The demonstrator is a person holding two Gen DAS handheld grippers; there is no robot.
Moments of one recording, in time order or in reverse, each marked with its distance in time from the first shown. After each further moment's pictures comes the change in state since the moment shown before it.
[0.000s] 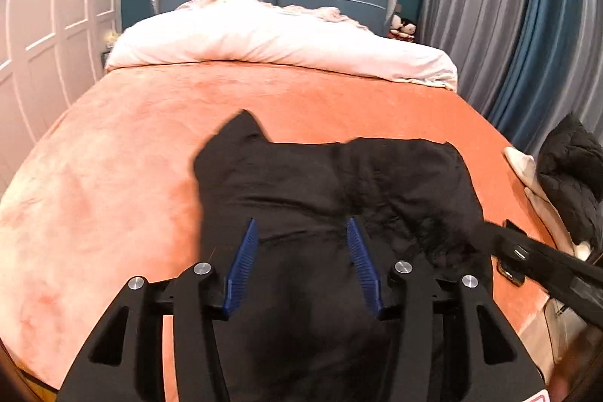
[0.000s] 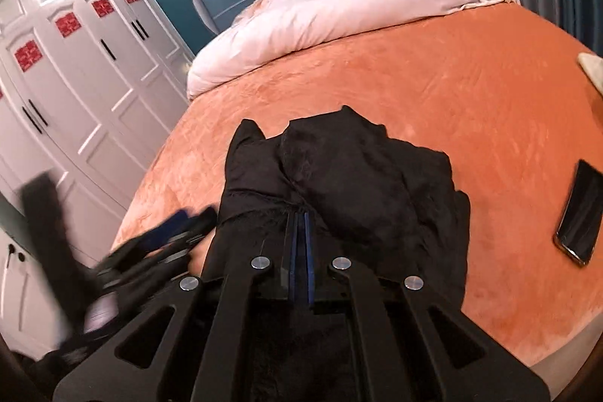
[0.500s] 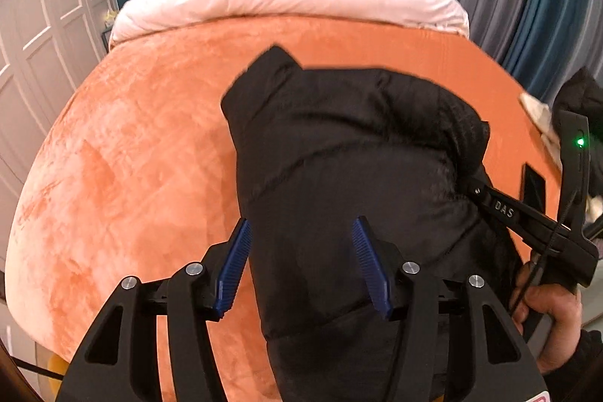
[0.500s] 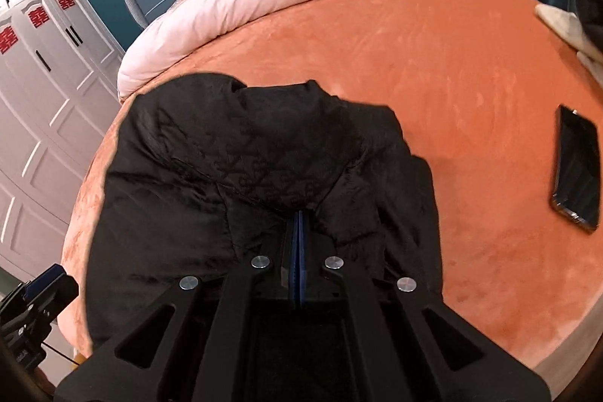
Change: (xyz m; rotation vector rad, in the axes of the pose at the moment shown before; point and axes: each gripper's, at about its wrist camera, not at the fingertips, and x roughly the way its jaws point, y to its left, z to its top) left arm 0.009 0.002 -0.032 0.081 0.212 0.064; right arm 0.078 -0.074 -0.032 0.124 0.036 -0.194
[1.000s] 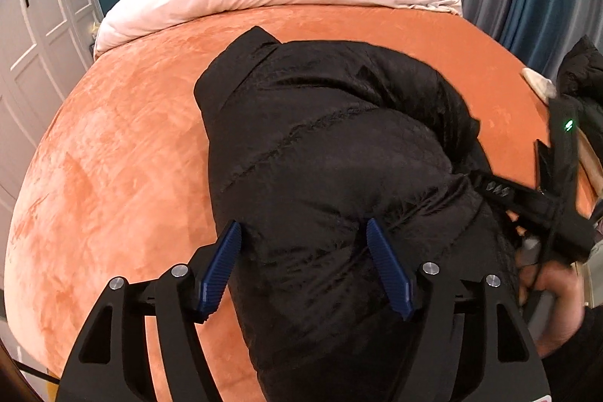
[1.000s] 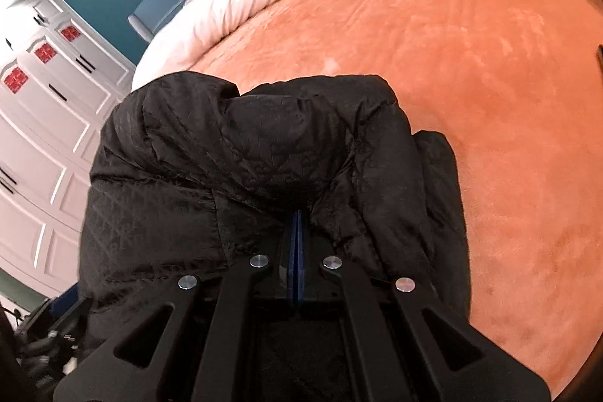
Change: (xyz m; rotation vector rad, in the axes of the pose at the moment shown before) left arm 0.037 -0.009 -0.002 0.067 0.008 0.014; right arm 0.035 -0.036 0.004 0.111 0.048 0.134
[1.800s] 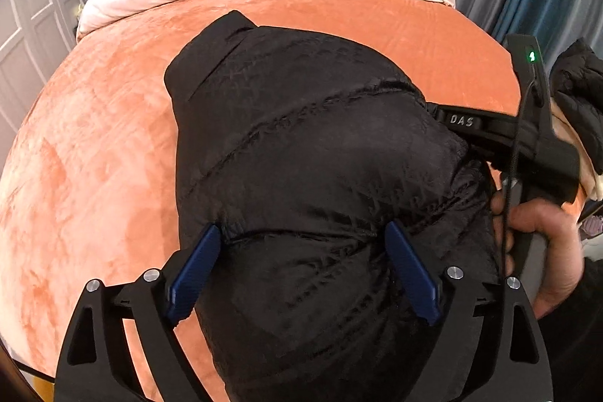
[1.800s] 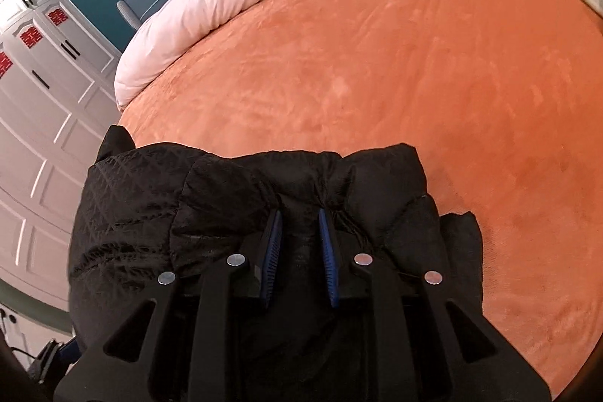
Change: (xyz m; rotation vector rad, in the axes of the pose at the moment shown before) left arm 0.024 -0.006 0.000 -0.005 0.047 -0.077; right arm 0.046 0.013 0.041 -0.041 0.028 -0.058
